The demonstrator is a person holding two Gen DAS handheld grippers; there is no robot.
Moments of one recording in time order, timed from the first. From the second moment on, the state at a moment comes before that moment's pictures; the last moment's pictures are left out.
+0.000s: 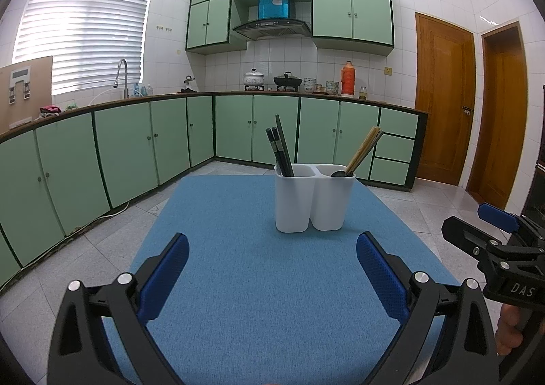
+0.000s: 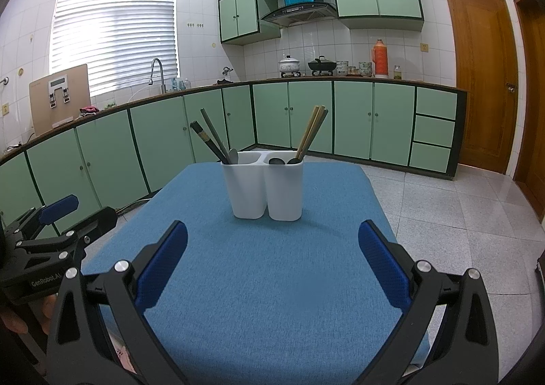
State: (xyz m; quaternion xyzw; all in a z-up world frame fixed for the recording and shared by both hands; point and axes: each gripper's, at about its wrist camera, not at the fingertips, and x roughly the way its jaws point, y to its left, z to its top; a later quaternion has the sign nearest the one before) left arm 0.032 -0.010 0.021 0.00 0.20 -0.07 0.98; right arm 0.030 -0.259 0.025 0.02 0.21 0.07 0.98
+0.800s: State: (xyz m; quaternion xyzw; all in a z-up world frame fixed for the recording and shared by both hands) left arm 0.036 -0.015 0.021 0.00 0.20 -0.07 0.98; right arm 0.030 -0.259 0.025 0.02 0.21 0.07 0.98
